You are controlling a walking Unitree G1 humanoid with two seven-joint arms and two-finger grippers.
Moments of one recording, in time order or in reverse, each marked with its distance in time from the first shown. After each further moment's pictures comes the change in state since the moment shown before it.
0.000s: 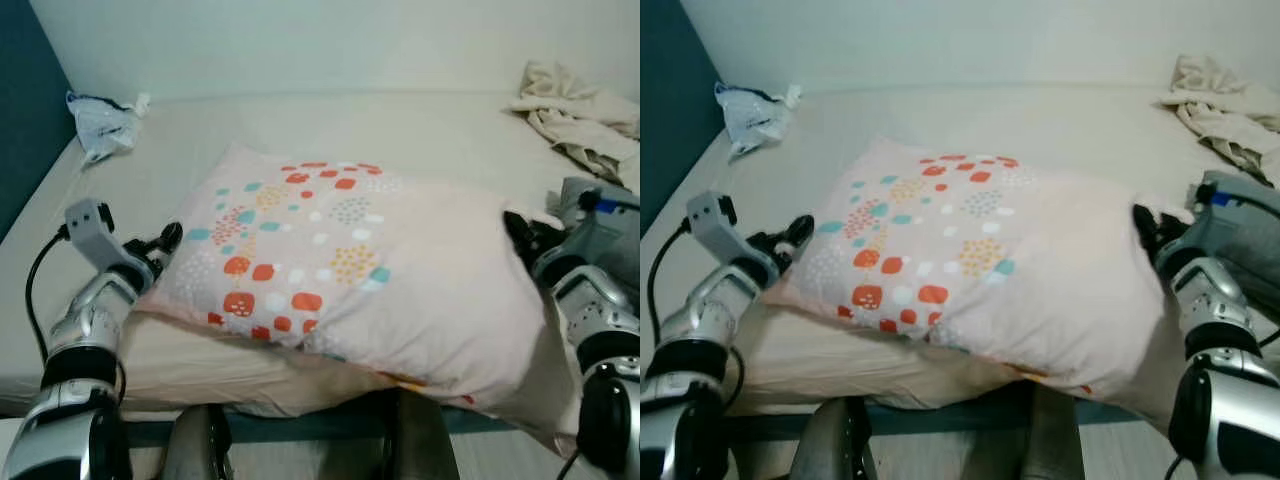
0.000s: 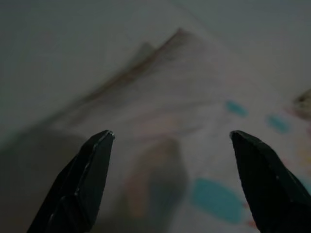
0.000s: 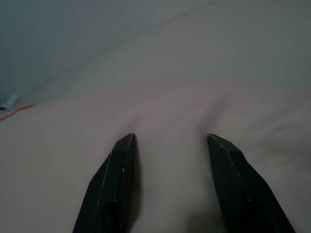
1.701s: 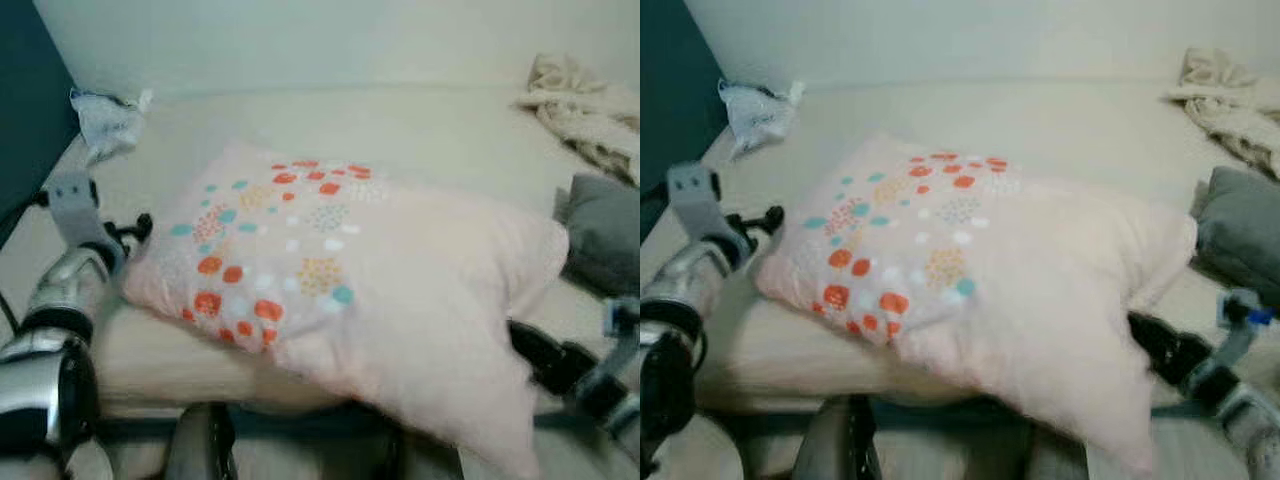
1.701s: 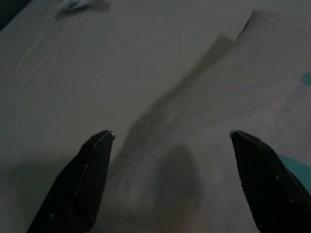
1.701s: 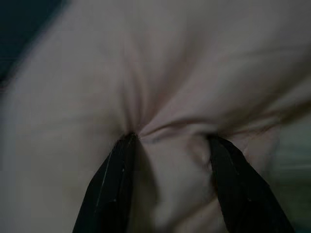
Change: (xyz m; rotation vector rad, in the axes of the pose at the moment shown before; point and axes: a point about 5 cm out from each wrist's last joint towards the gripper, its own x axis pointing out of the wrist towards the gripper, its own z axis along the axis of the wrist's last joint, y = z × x) left arm -0.007 0.036 0.035 0.433 0.039 0.128; right arm -0.140 0.001 -0.043 0.149 0.365 0.392
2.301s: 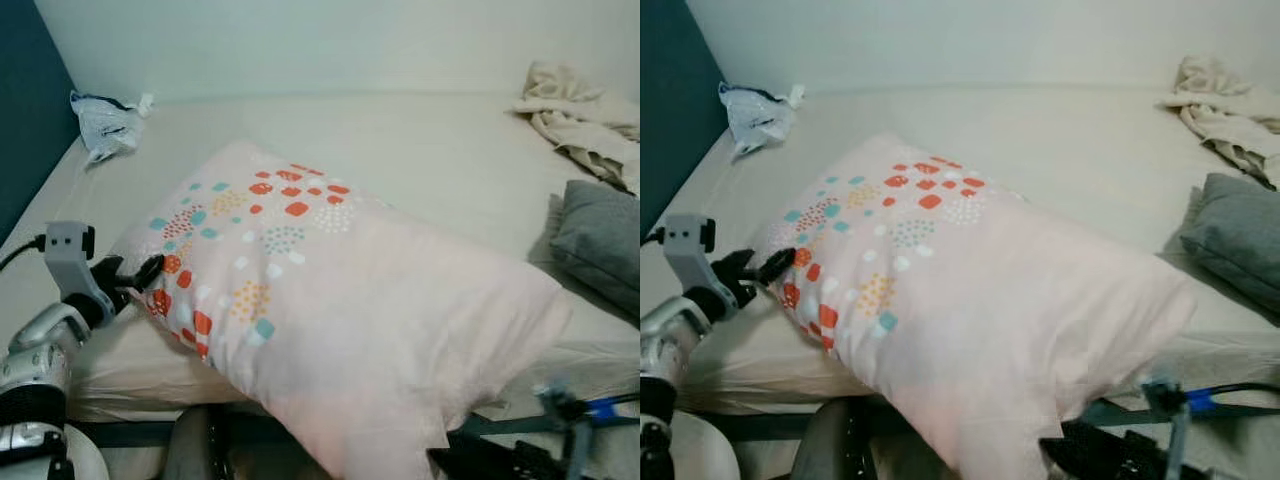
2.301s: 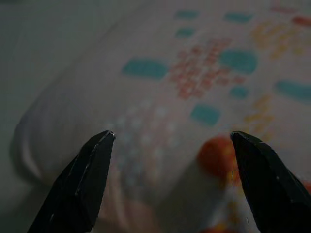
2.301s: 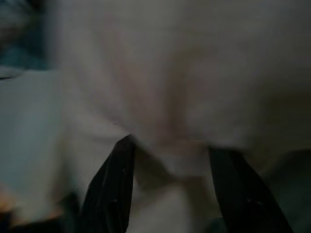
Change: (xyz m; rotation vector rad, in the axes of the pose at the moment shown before) left arm -0.041 -0.005 -0.033 0.028 0.009 -0.286; right arm -0.009 0.047 -0.071 0.027 0.393 0.117
